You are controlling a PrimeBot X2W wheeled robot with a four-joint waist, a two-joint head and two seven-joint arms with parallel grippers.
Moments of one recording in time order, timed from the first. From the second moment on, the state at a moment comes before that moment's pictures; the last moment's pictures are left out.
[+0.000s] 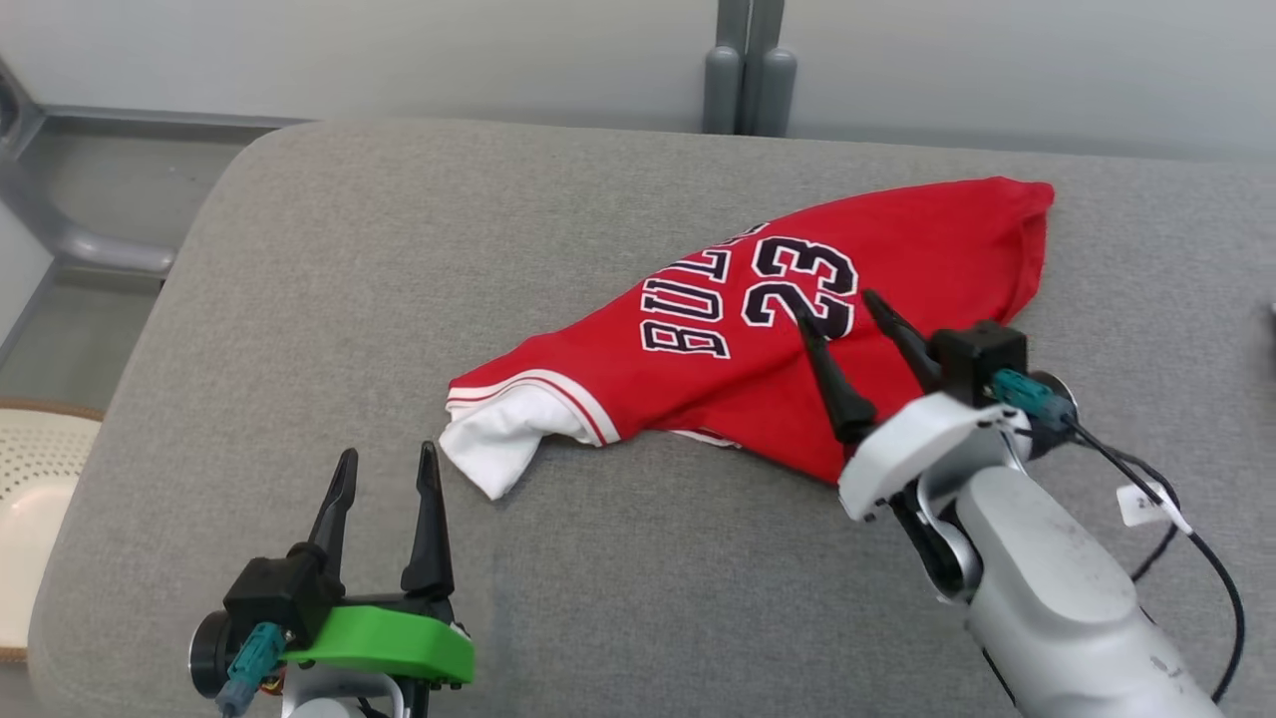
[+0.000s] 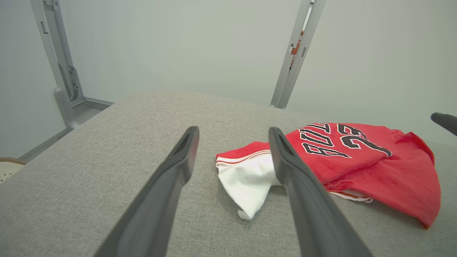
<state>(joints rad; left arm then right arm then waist) -0.06 0.05 -0.17 0.18 -0.31 0.00 -0.26 -0.55 -0.12 0.40 0.62 0.38 0.13 -0.26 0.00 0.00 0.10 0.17</state>
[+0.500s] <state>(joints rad) -0.05 0.05 -0.18 0.19 -0.30 -0.01 -0.26 -0.31 -0.09 0.09 0.66 0.19 0.13 -0.26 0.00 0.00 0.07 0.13</state>
